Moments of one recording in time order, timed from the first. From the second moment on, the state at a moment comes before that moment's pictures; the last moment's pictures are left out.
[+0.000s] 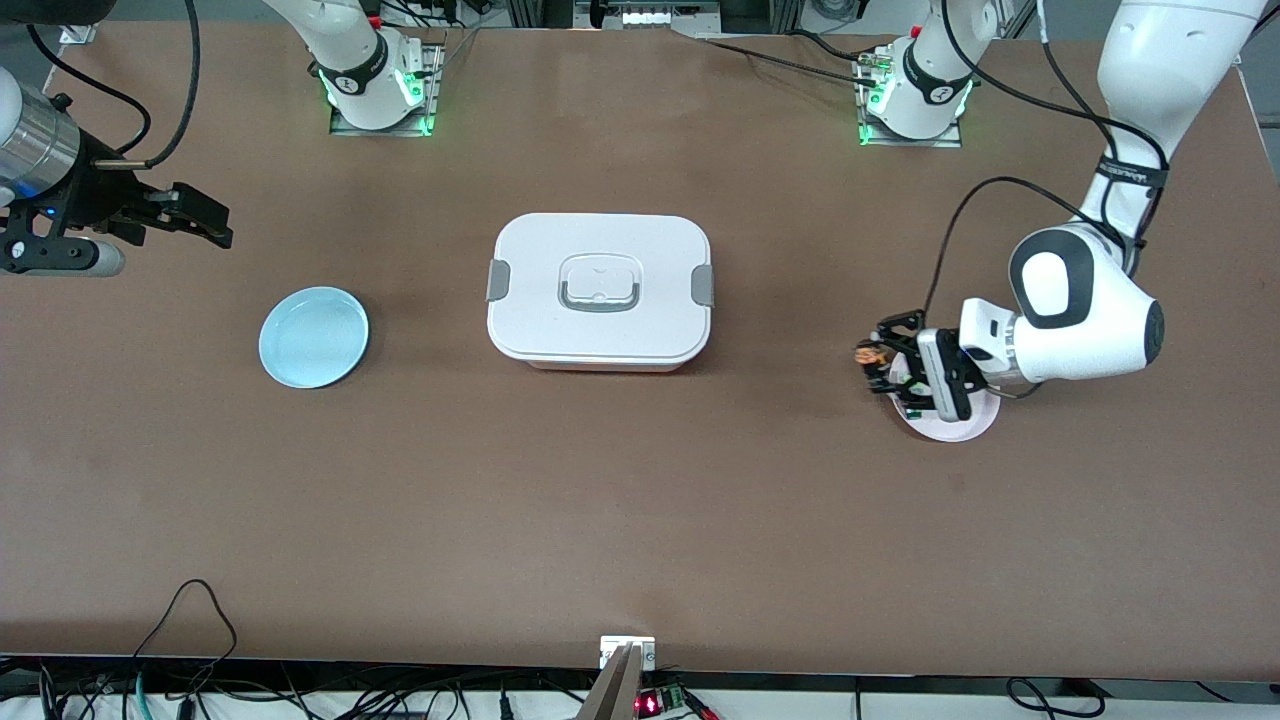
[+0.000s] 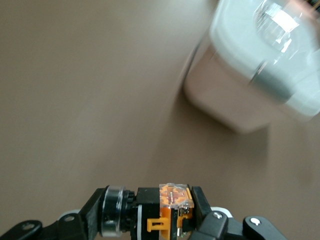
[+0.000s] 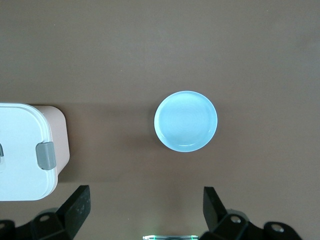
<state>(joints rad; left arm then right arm) 0.24 0.43 -0.37 -1.93 -0.77 2.13 1.46 0.03 0.06 0.08 -1.53 -0.01 1.49 0.13</state>
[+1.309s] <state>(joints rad) -0.01 0.32 -0.71 -1.66 -1.83 2.34 1.73 0.02 0.06 -0.12 -1.57 0.75 1.32 0.13</state>
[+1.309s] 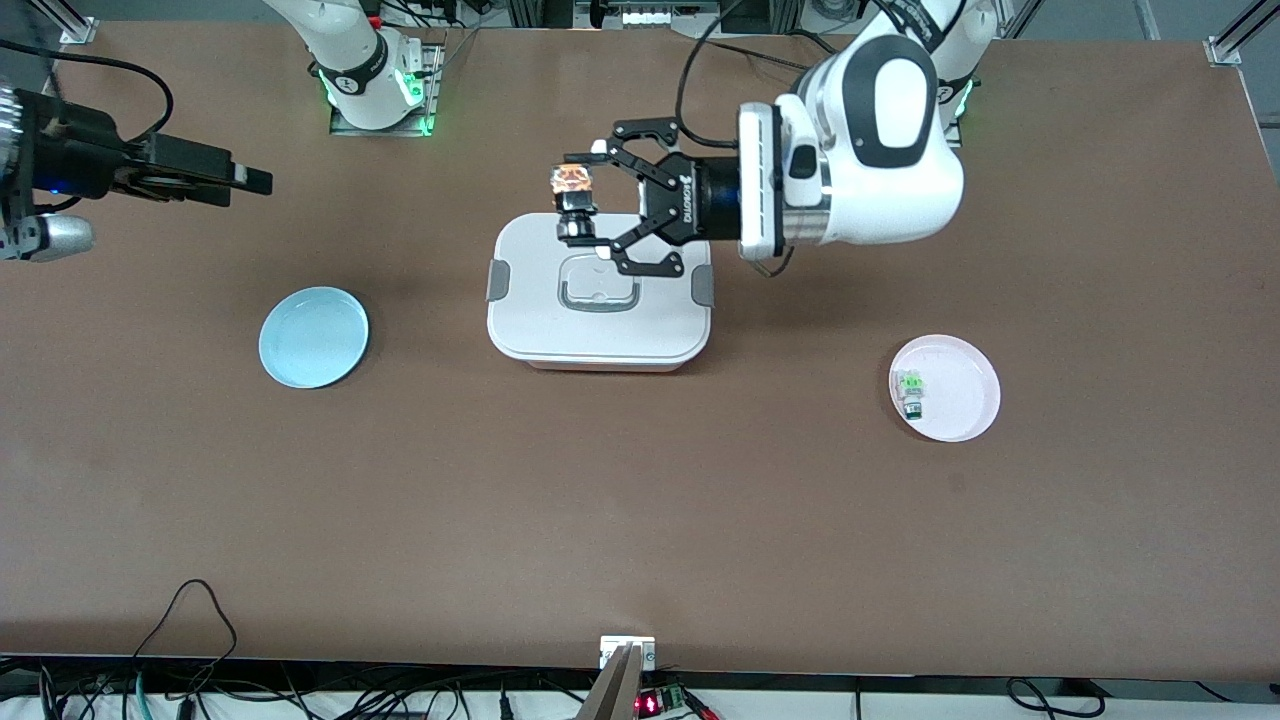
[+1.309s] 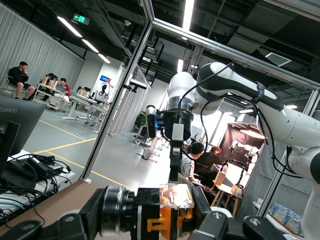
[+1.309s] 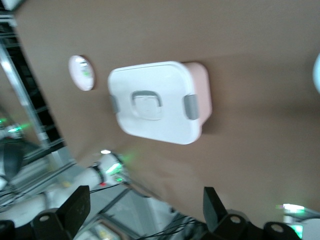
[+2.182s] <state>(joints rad) -0.14 0.32 -0.71 -1.59 -1.83 2.54 1.69 0.11 0.08 -0.15 -1.78 1.37 1.41 0.13</state>
